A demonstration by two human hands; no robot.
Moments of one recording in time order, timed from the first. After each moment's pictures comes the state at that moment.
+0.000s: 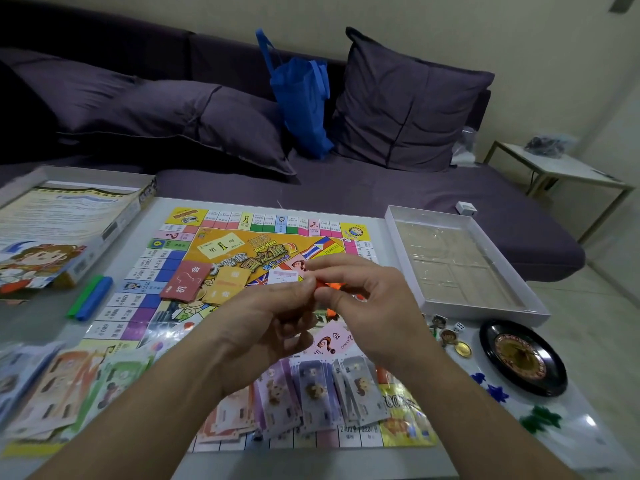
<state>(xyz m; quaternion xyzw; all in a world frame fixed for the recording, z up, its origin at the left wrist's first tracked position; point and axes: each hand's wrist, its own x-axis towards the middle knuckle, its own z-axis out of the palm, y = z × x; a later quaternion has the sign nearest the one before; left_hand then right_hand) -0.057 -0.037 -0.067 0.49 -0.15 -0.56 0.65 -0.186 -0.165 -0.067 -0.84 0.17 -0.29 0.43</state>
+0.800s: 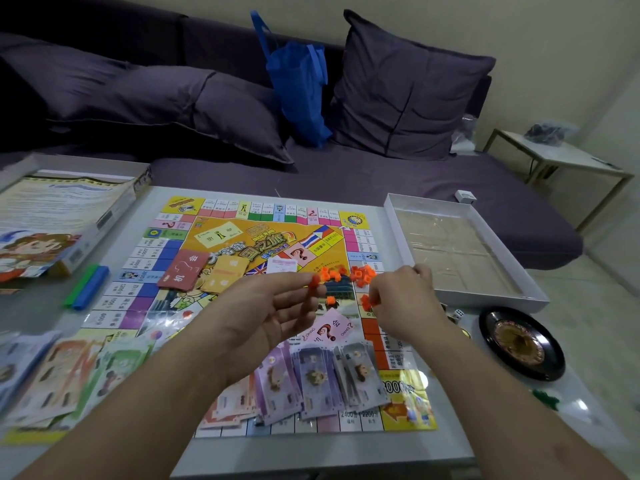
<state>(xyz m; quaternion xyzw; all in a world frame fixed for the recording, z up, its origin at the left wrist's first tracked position) -0.057 -0.042 -0.073 0.50 -0.09 -0.55 0.67 -0.194 -0.237 -0.114 -0.93 0.38 0.01 -0.05</state>
